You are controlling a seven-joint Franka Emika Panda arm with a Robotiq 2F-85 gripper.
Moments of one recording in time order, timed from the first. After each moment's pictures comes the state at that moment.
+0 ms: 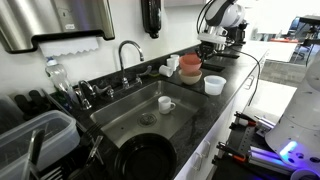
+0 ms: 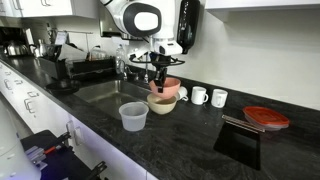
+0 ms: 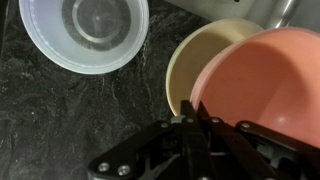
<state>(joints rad) -0.22 -0.14 -0.17 -2.45 0.11 2.46 0.72</state>
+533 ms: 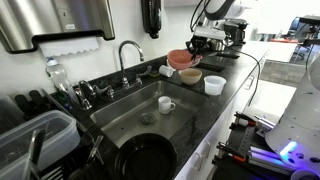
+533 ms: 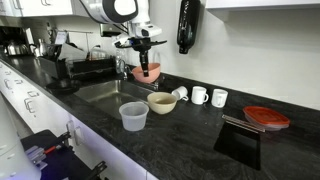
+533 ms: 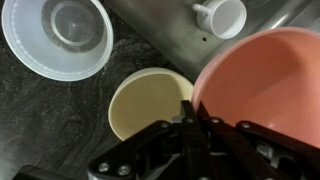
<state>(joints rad) -0.13 -0.31 -0.04 -2.53 0.03 2.48 0.64</state>
